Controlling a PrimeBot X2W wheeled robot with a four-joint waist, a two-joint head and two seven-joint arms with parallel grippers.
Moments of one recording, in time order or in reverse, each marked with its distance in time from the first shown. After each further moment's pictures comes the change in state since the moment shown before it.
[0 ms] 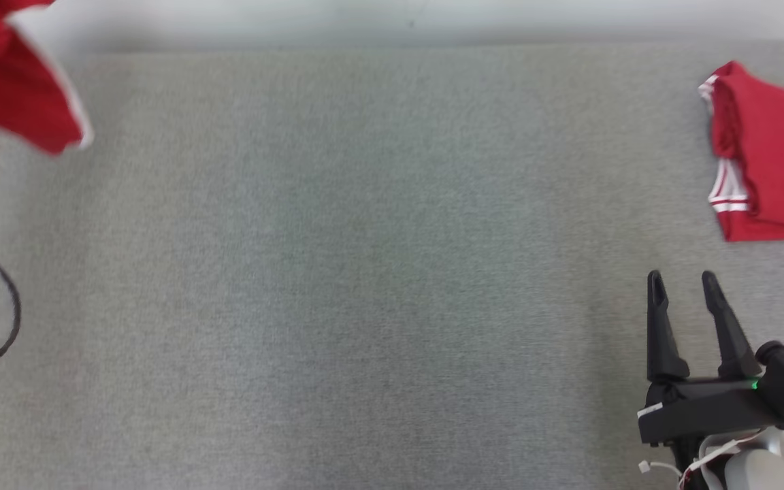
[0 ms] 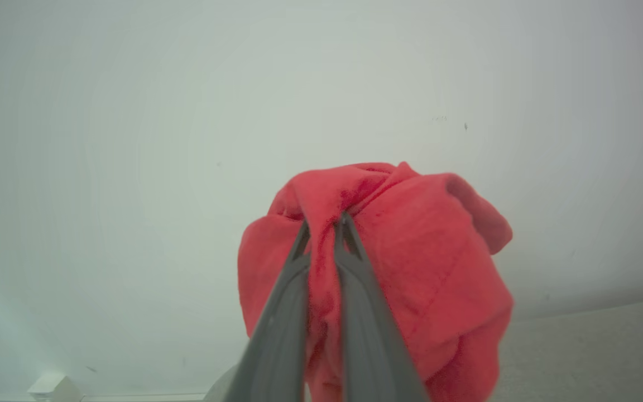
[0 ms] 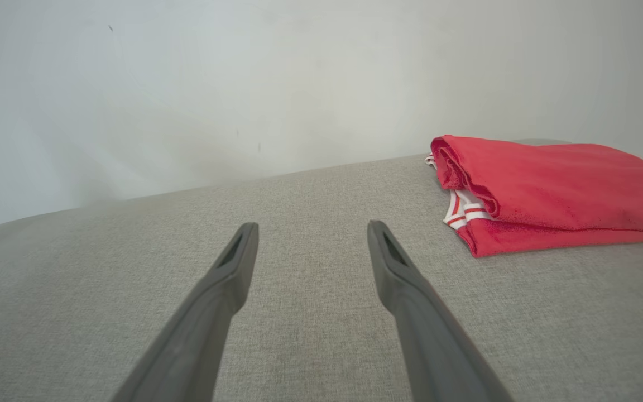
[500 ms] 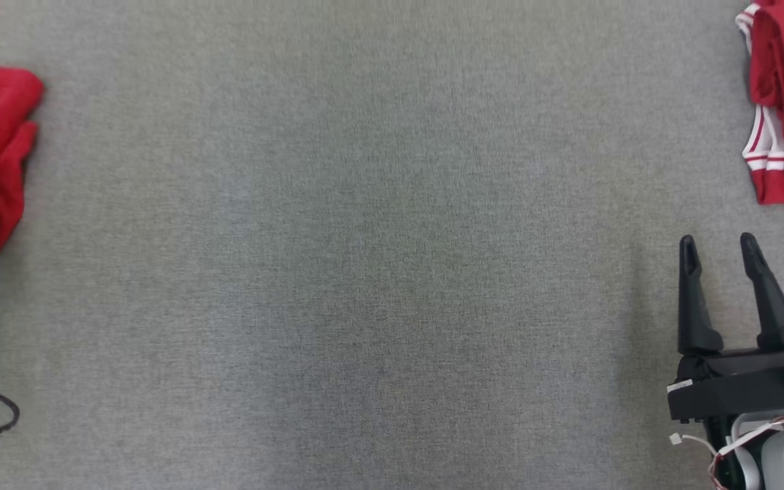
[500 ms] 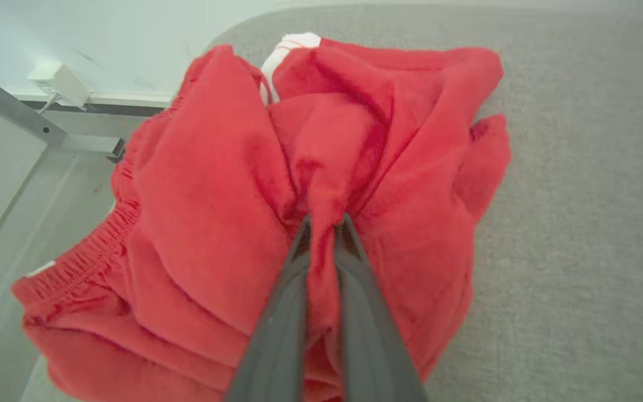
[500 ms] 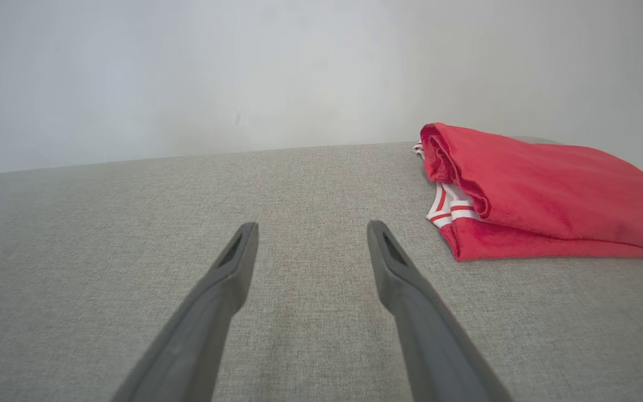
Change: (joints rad) left arm 0.139 0.008 0.066 0.230 -0.073 -0.023 0.282; right arm -0.007 -0.034 -0.034 -0.137 -0.051 0.000 0.068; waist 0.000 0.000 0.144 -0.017
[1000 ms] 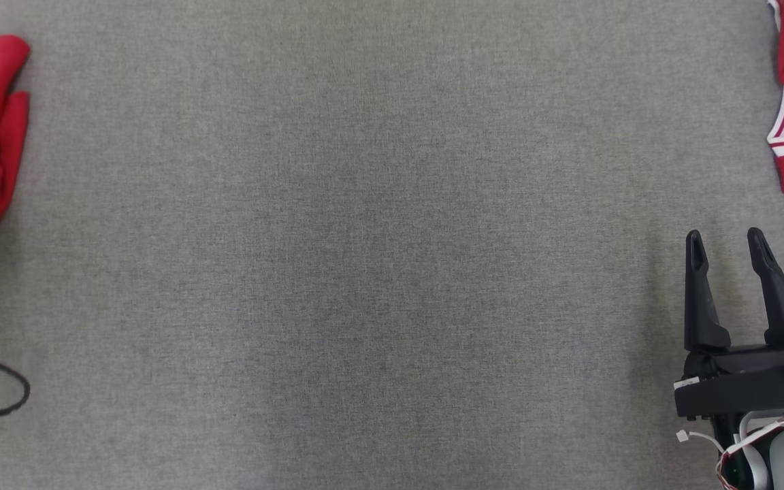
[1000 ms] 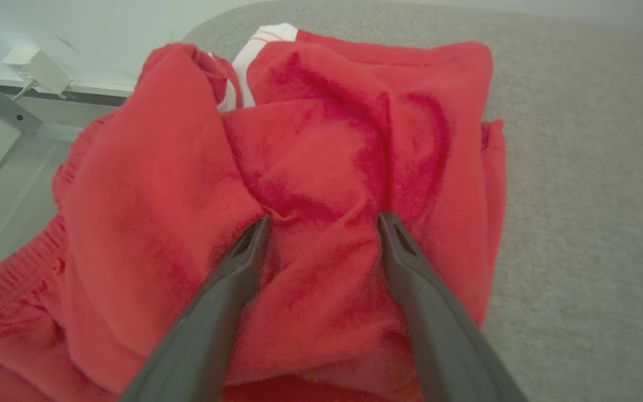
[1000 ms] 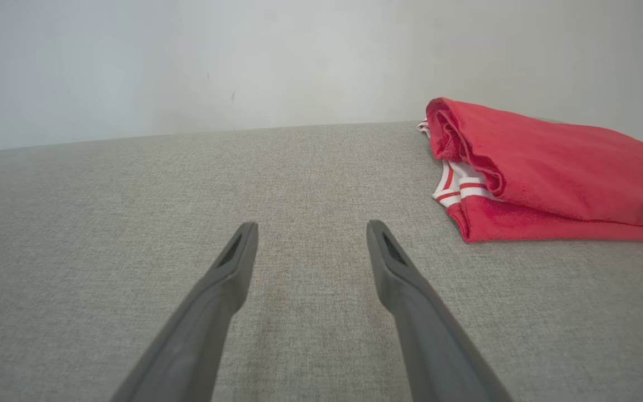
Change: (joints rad) left arm -0.015 -0.050 0.147 -0.099 0.075 0.000 -0.052; right arm 0.001 -0.006 -0.007 -0.008 0.003 0.000 -0.006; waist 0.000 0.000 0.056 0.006
